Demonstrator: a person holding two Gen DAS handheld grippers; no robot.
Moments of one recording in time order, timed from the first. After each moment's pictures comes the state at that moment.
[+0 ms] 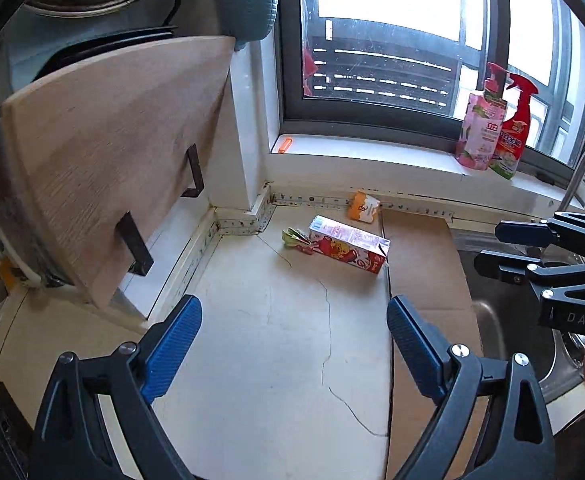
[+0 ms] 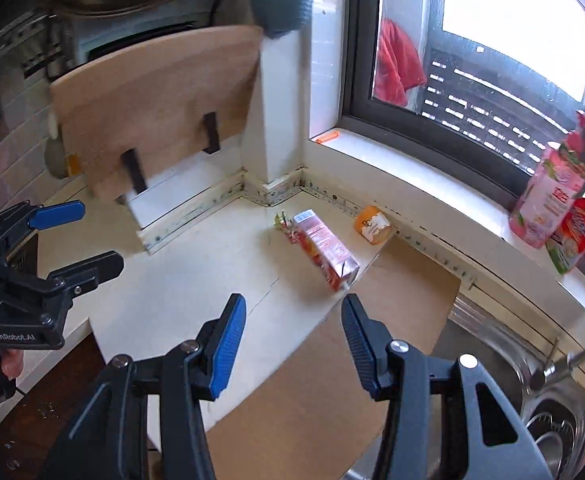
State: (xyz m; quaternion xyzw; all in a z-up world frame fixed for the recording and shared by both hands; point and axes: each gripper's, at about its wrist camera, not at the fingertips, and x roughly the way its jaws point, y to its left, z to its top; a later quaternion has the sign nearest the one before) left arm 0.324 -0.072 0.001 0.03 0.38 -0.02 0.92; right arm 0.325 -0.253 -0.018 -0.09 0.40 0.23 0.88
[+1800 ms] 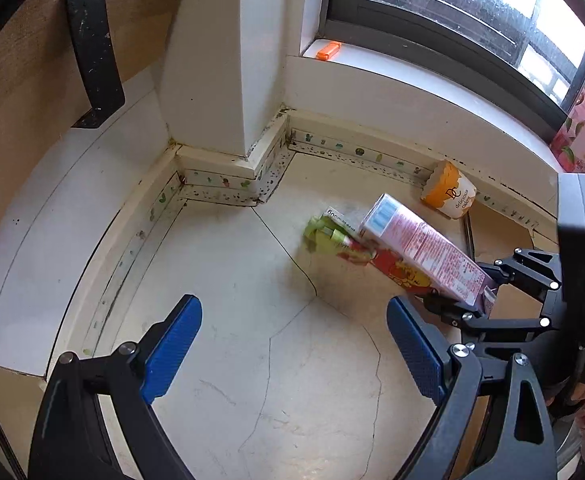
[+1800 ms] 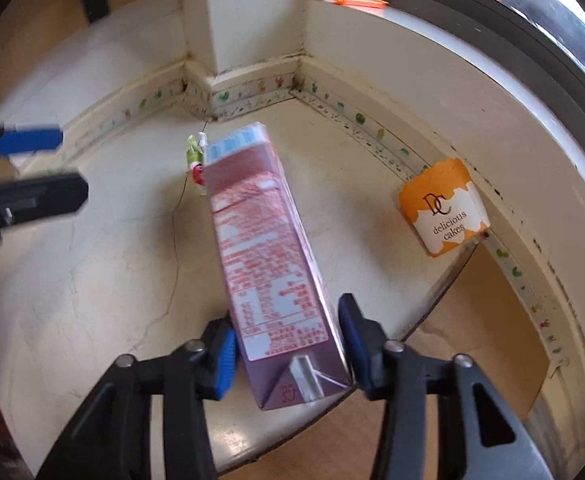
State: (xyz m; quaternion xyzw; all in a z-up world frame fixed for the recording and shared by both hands) left arm 0.511 -0.051 -0.152 -0.05 0.48 0.00 0.87; right arm 0.517 -0.201 -0.205 -0.16 0.50 0.27 0.81
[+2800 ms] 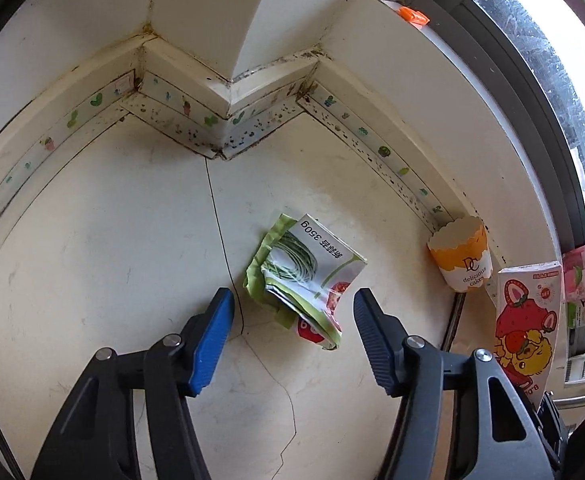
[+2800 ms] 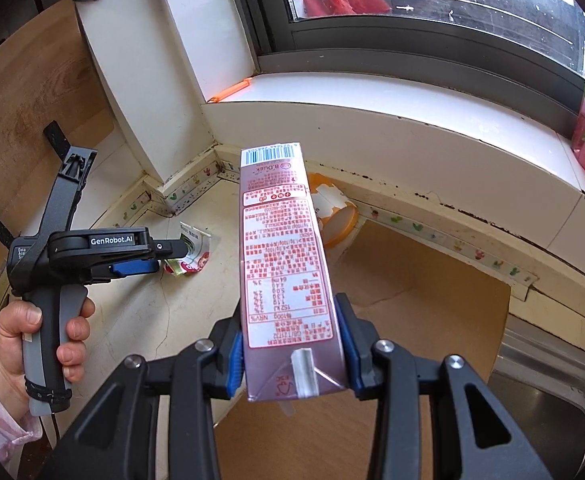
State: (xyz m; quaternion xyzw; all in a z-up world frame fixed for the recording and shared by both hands) left arm 0.577 -0.058 -0.219 -0.27 0.52 0.03 0.81; right arm 0.498 -0.307 -0.163 0.01 0.44 0.22 0.87
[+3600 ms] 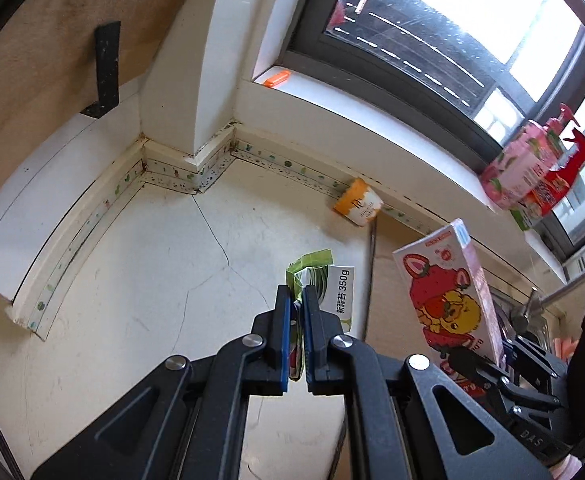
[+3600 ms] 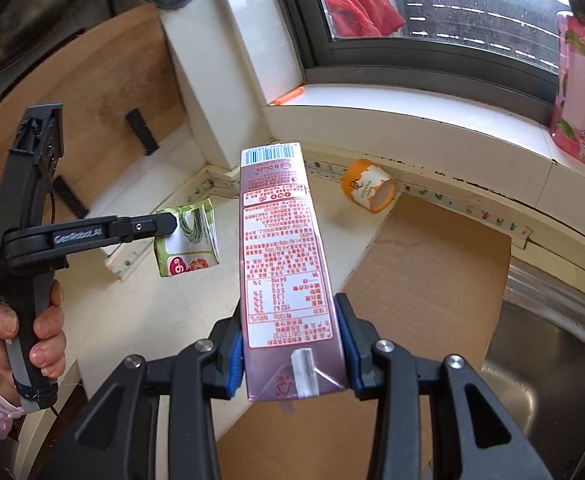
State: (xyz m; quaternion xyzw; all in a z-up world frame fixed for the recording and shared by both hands) left arm 0.444 -0.087 -0.100 -0.15 0.45 -0.06 0.88; right arm 0.392 -0.298 -0.119 0.04 0.43 0.26 0.87
